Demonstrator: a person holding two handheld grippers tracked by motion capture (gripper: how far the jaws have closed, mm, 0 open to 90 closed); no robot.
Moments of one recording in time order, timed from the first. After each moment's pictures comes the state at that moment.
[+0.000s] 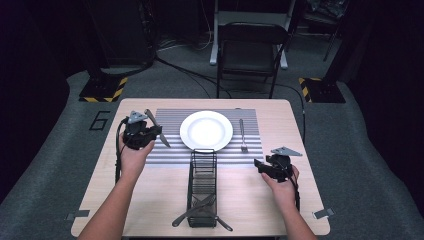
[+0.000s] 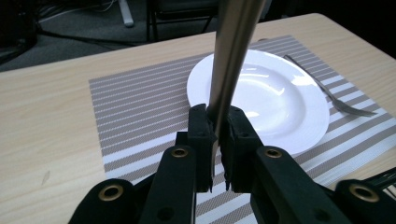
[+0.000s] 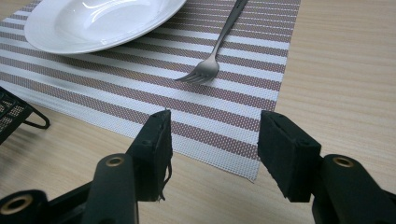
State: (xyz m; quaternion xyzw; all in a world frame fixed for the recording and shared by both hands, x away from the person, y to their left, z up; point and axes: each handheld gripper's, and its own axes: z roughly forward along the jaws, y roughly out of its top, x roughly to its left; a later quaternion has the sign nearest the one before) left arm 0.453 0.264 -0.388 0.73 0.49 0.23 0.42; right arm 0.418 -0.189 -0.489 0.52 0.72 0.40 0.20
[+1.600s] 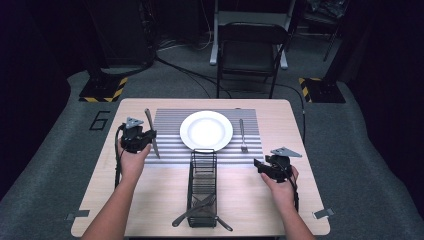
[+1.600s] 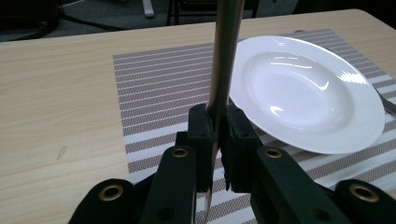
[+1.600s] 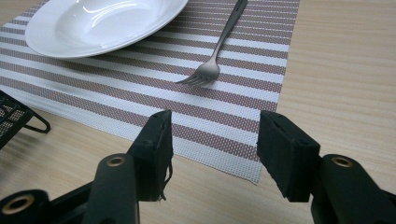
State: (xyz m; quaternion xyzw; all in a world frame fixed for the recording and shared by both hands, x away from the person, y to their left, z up) left arm 0.466 0.281 -0.425 0.70 0.53 0.24 0.42; right arm 0.416 -0.187 -0.490 0.53 0.72 0.41 0.20
